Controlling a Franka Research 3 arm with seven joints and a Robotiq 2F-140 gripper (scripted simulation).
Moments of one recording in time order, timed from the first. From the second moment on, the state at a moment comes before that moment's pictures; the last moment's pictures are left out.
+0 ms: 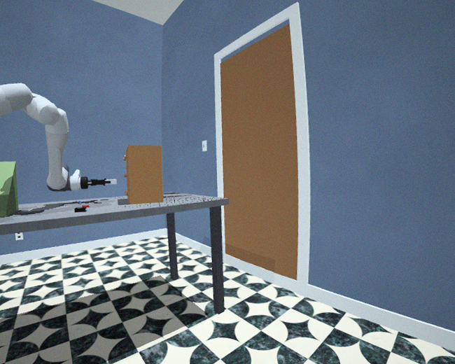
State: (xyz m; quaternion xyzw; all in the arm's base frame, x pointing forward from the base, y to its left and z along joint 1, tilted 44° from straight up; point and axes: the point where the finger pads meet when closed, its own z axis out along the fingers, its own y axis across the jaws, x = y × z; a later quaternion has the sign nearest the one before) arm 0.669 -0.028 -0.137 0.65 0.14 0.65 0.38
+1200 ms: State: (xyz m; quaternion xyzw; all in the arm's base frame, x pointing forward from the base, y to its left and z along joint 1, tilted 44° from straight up) arm 0.672 0.004 -0.103 0.66 0.13 0.63 0.38
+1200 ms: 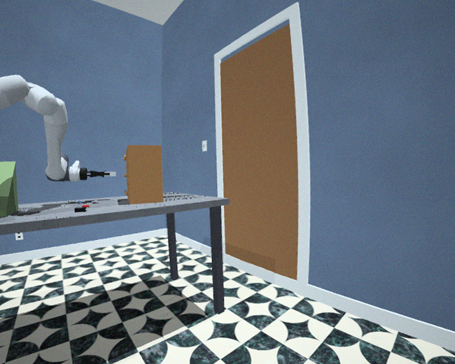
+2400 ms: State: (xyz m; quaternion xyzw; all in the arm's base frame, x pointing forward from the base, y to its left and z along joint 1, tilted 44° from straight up) arm 0.637 0.057 -0.065 0.84 -0.09 0.38 0.37
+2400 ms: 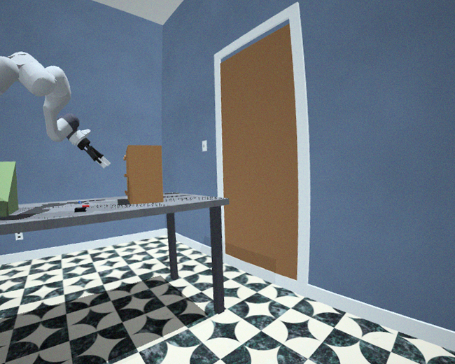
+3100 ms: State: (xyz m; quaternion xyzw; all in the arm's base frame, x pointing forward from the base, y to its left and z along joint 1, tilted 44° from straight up) arm 0.610 0.096 -0.055 0.91 -0.19 0.13 0.36
